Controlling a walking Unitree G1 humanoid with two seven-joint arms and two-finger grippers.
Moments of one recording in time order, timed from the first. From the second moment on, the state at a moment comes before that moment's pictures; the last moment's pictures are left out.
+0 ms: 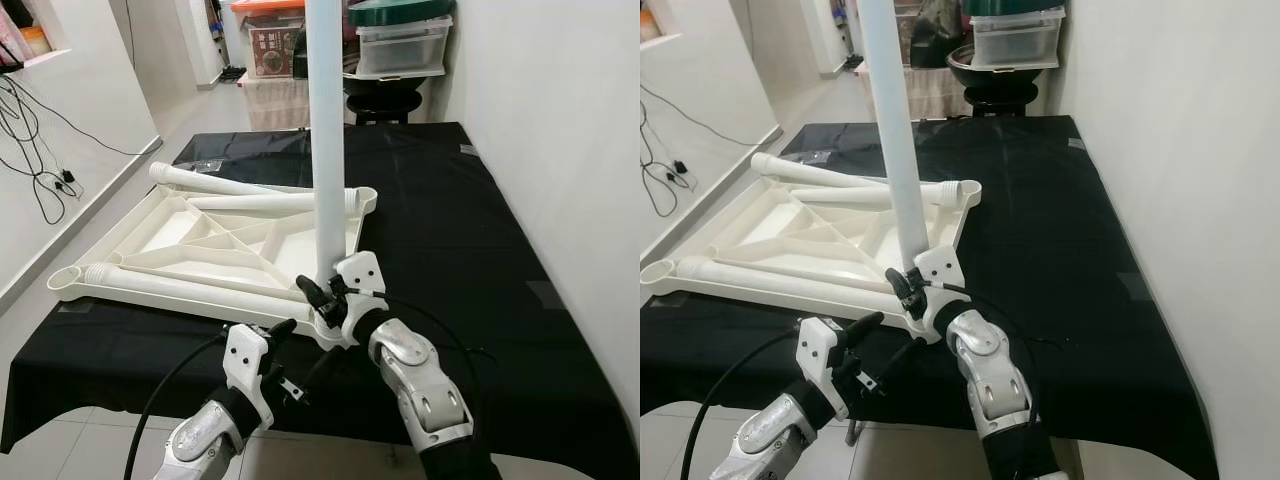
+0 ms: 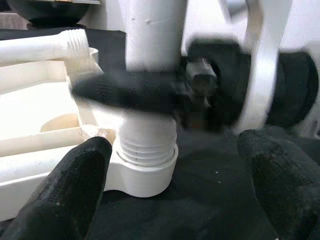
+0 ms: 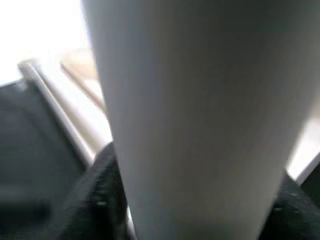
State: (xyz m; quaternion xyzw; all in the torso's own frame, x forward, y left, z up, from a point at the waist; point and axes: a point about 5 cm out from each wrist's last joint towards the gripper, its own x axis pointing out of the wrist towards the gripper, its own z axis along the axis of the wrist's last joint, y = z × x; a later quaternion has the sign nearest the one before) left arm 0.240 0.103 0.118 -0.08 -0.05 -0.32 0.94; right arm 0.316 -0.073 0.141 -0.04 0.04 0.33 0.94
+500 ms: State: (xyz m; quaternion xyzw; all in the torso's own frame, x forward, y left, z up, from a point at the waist) left arm 0.242 0.100 0.119 -0.08 -0.05 -0.32 0.94; right arm 0.333 -0.105 0.189 -0.11 0.02 0.60 0.80
